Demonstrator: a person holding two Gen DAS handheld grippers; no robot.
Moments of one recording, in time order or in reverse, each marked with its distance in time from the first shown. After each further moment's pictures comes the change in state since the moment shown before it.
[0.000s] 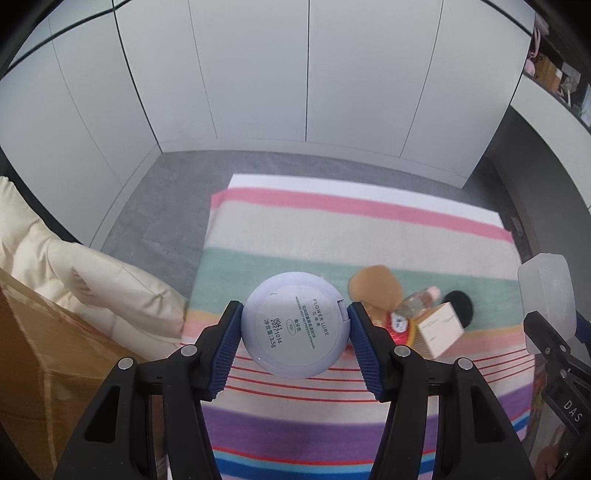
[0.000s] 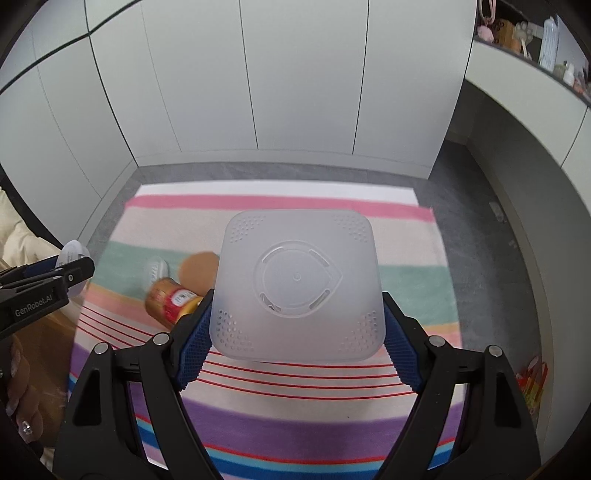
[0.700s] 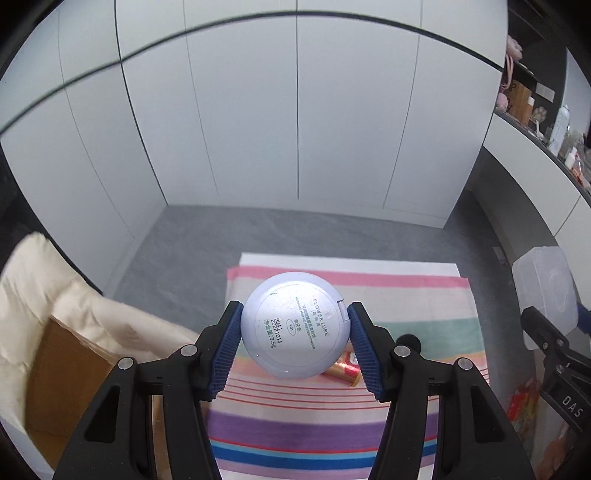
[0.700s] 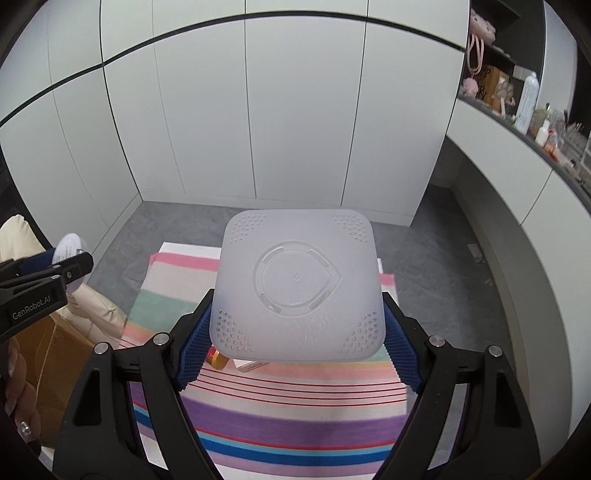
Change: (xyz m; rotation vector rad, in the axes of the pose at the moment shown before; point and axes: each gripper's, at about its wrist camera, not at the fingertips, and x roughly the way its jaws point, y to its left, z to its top) left arm -0.150 -0.013 0.044 0.042 -0.179 0.000; right arm -0.138 0.009 0.065 -0.028 -0.132 -0.043
